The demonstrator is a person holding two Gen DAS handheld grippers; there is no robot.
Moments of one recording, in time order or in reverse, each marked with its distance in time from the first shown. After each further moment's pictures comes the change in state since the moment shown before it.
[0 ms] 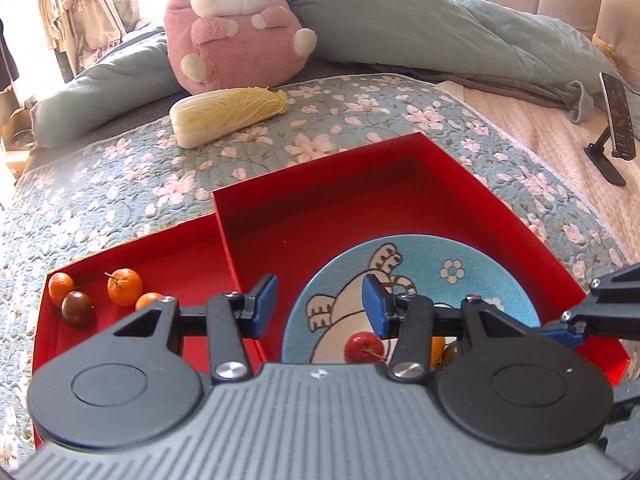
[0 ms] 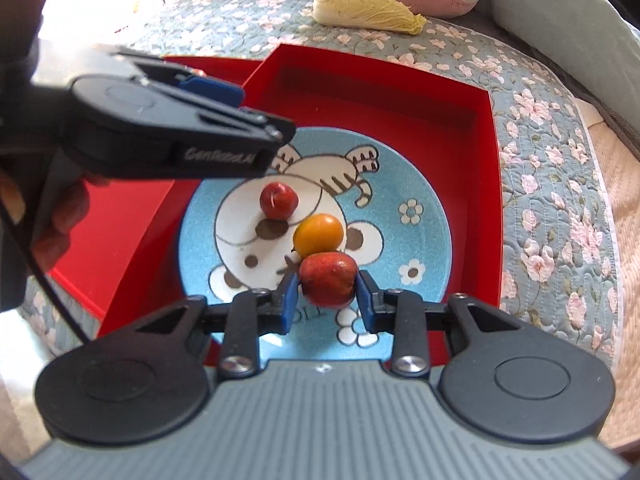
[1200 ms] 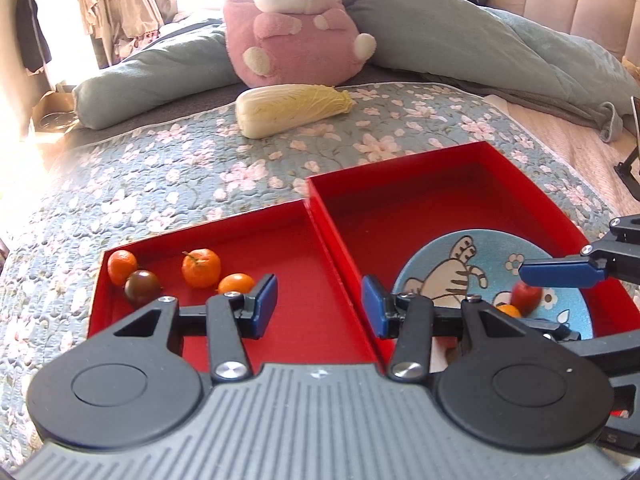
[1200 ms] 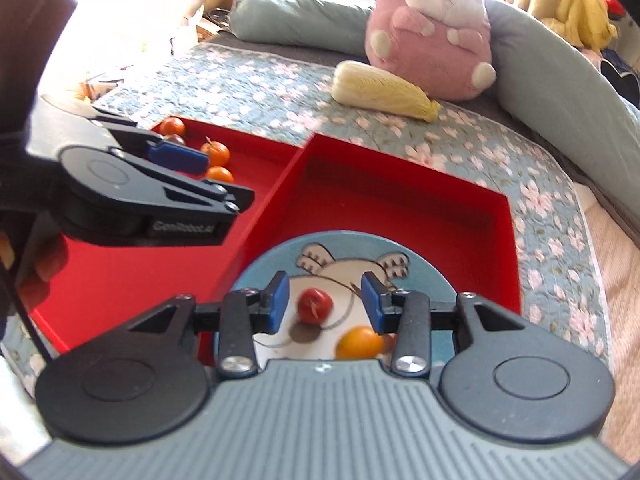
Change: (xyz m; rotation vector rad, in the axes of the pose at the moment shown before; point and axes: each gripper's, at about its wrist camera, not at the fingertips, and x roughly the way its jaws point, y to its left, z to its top) left arm -0.021 0.068 -0.017 -0.076 -0.012 0.073; right arm -0.006 0.051 0.031 -0.091 -0.202 -0.054
